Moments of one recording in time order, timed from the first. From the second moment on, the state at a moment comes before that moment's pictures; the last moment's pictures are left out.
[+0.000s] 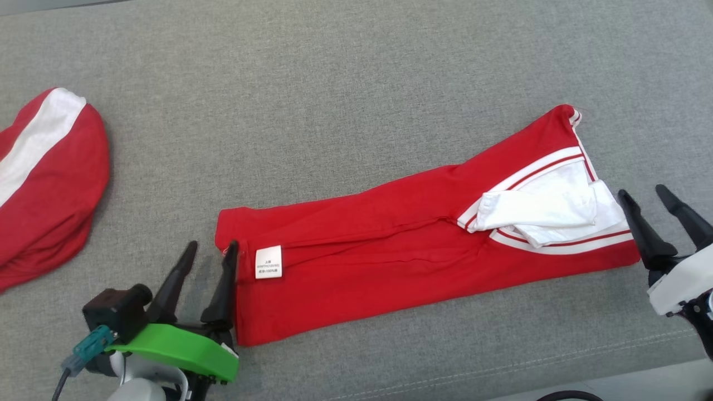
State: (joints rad) left arm -0.17 0.48 -0.60 -0.01 -0.93 0.15 -0.23; right arm -0.14 -0.55 0.13 0.10 0.70 0.13 0.01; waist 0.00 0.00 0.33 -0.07
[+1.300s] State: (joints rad) left arm -0.05 0.05 0.01 0.09 -0.32 -0.12 -0.26; right arm -0.38 -0.69 0.12 0.46 1.05 0.13 0.42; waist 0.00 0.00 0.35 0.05
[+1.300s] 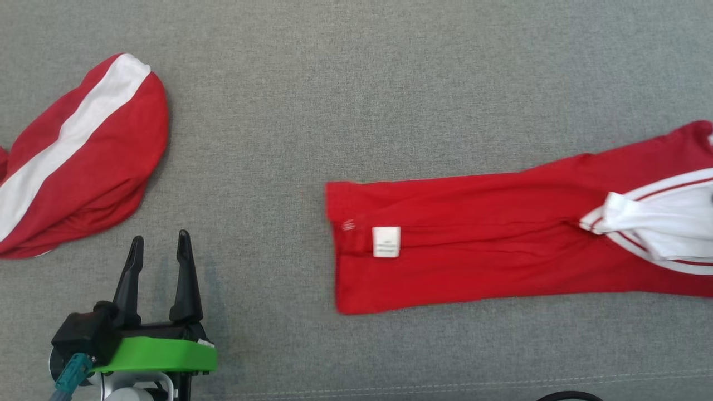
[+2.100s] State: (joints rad) left arm -0.05 0.05 -0.04 0.15 -0.28 -0.13 -0.26; right arm -0.21 -0.41 0.19 -0.06 1.06 0.13 0.48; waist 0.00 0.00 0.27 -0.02
